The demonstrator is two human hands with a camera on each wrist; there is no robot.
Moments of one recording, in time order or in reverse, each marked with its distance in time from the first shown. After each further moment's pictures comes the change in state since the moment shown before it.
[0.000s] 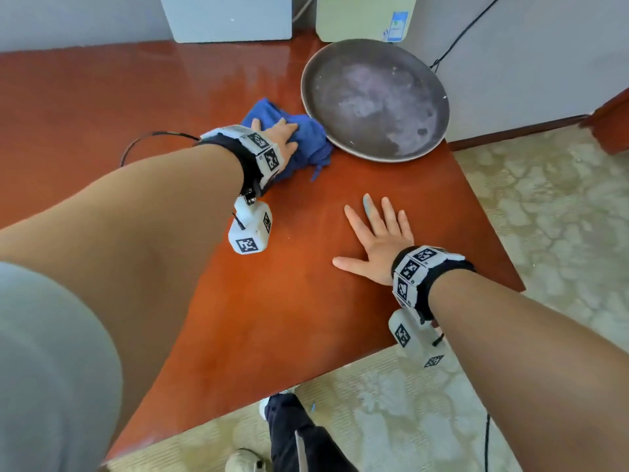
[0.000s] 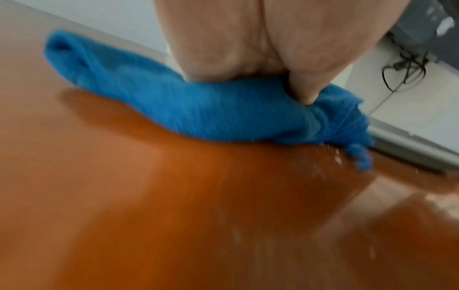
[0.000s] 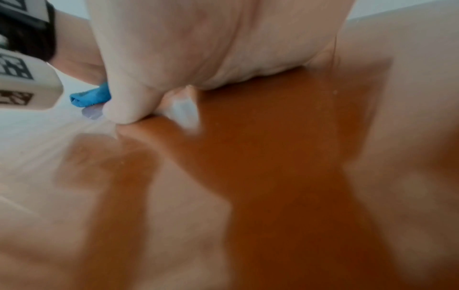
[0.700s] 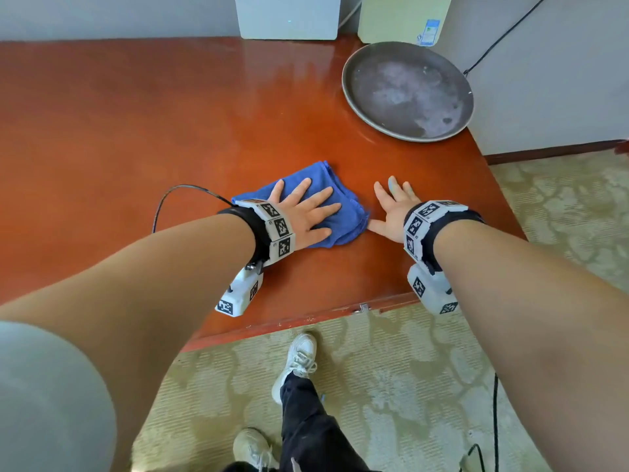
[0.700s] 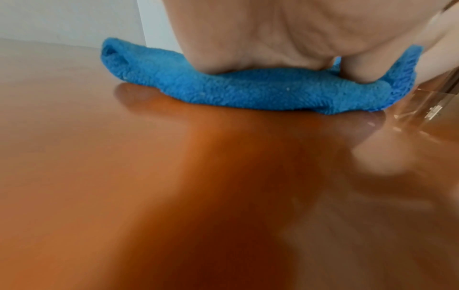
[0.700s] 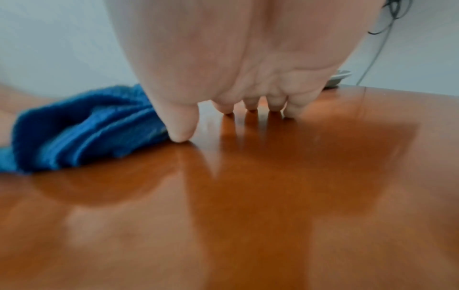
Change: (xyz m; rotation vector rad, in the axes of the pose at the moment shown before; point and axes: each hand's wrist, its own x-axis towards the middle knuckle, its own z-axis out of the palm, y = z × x) left_hand -0.168 0.002 0.064 0.302 -0.216 0.192; right_hand -0.026 -0.024 -0.001 0.039 0.022 0.103
